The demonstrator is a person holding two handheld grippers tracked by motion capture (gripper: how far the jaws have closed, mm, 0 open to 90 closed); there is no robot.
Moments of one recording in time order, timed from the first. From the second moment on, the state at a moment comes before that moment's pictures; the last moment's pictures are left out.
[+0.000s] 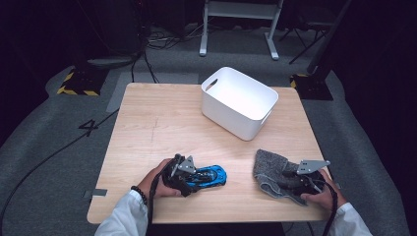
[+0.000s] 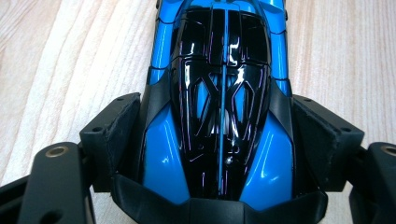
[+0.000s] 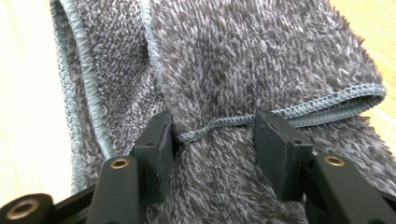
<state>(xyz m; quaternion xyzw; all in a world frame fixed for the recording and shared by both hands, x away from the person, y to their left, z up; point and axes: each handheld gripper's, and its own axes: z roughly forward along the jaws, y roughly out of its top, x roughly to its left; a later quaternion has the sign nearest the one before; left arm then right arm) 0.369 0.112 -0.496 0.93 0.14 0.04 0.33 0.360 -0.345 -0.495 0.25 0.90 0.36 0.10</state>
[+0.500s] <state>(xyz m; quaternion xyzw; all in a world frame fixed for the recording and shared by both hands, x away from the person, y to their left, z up) 0.367 0.110 -0.498 0.93 0.14 0.04 0.33 0.362 -0.322 -0.477 0.26 0.87 0.38 0.14</state>
